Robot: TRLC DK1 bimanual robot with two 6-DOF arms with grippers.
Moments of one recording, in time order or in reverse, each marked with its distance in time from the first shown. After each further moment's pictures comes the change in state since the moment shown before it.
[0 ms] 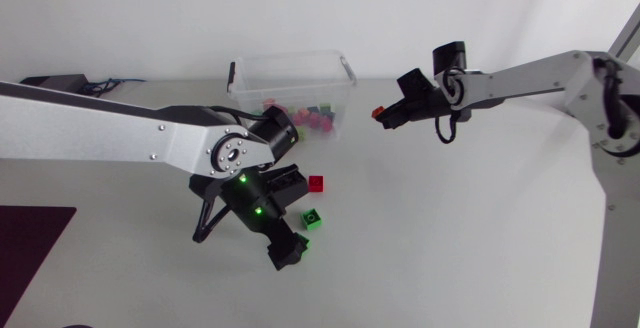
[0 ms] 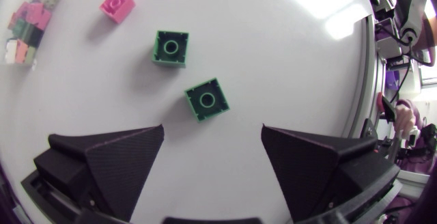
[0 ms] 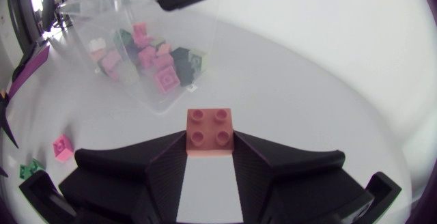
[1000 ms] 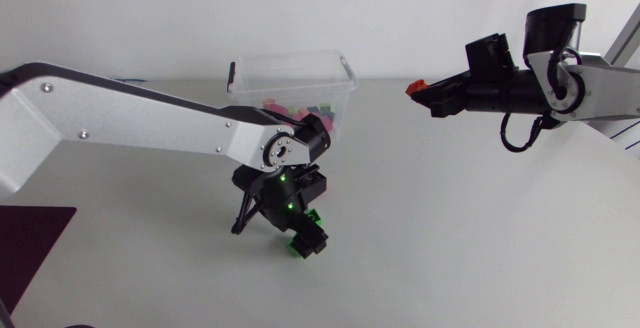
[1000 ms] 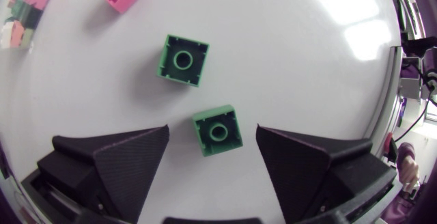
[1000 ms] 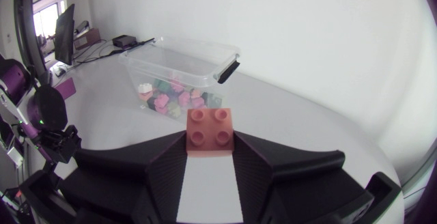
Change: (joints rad) left arm -0.051 0.197 0.186 -0.081 -0.108 -0.189; right arm -0.053 -0.654 -0.540 0.101 -0.093 0.131
